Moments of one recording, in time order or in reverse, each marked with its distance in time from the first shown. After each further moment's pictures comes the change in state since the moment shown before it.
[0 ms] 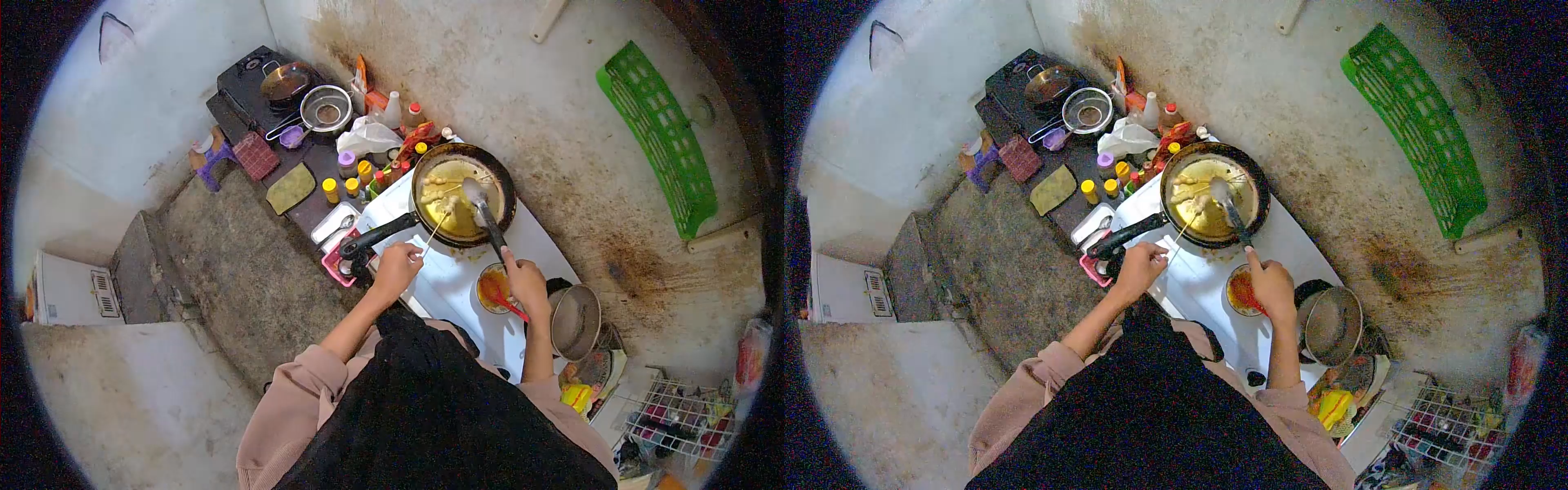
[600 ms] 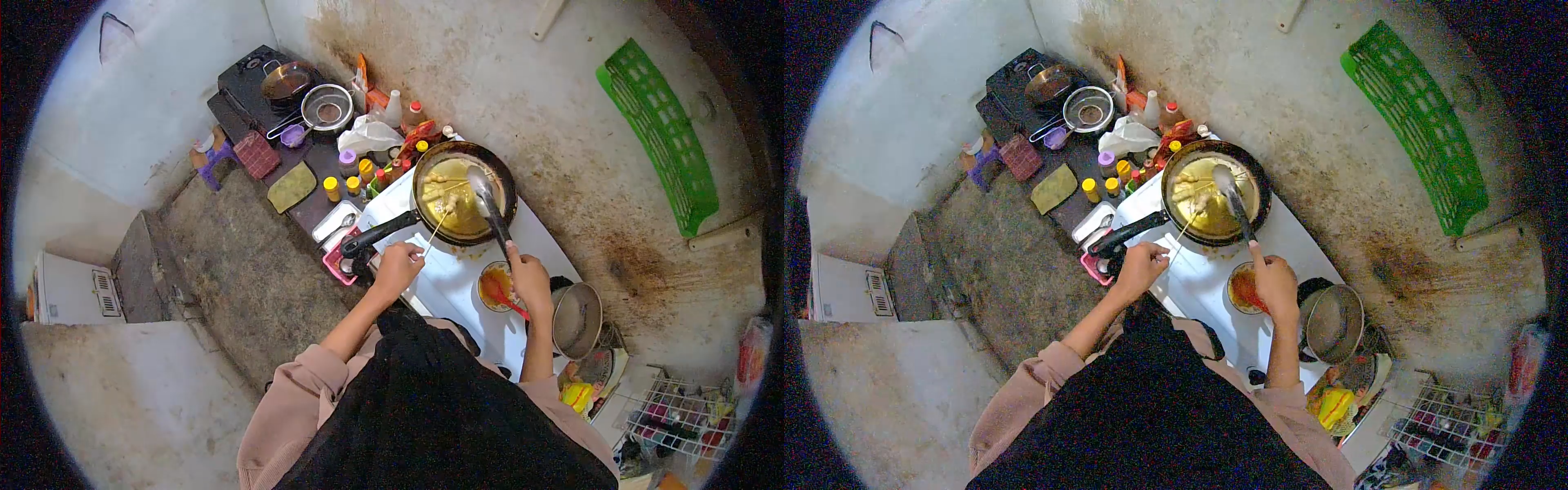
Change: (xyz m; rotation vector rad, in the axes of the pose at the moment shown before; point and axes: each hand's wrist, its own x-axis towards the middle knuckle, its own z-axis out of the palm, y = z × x) left_hand -0.002 0.001 0.000 0.009 -0.028 -0.024; right_hand -0.003 0.001 0.002 0.045 0.100 -0.031
